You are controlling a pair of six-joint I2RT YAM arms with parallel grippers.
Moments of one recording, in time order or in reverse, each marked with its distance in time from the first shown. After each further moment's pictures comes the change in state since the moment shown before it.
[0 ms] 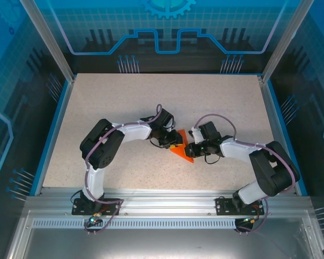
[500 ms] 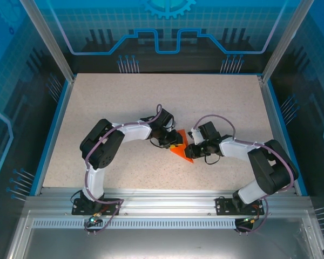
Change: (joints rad) left arm 0.000 -0.003 -0.008 0.011 -0.003 0.000; right arm -0.002 0.021 0.012 -0.027 -0.031 -0.005
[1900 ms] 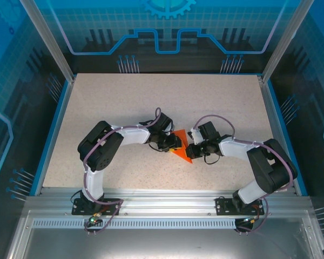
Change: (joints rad) left arm -0.019 -0.032 -0.080 0.054 -0.015 -0.026; right arm 0.000 0.014 0.002 0.009 -0.022 0.017
